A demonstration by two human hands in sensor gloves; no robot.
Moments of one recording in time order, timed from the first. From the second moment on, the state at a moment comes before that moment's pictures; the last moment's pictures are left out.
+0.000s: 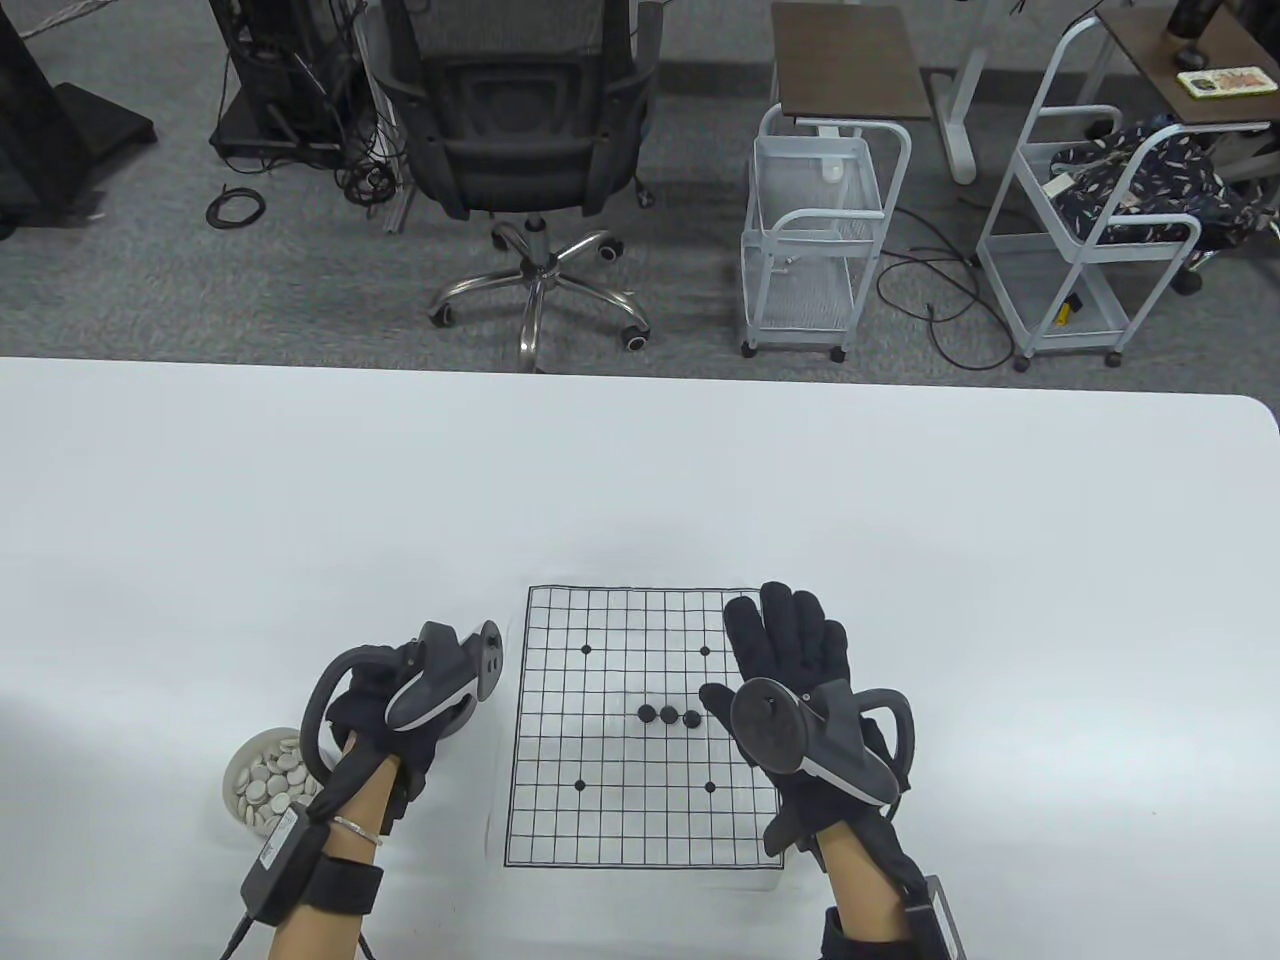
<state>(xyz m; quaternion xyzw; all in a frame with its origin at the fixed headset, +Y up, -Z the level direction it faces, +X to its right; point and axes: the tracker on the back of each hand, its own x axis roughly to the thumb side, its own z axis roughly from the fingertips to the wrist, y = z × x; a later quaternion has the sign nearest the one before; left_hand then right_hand) -0.214 -0.744 -0.332 -0.14 0.02 -0.20 0.97 0.106 -0.687 -0.268 0.13 -0.04 0.99 0.05</state>
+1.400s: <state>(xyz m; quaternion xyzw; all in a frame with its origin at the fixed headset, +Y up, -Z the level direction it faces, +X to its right) -0.233 -0.717 -0.330 -0.09 0.03 -0.05 0.99 0.104 -0.689 -0.269 0.13 -0.03 0.99 0.05</state>
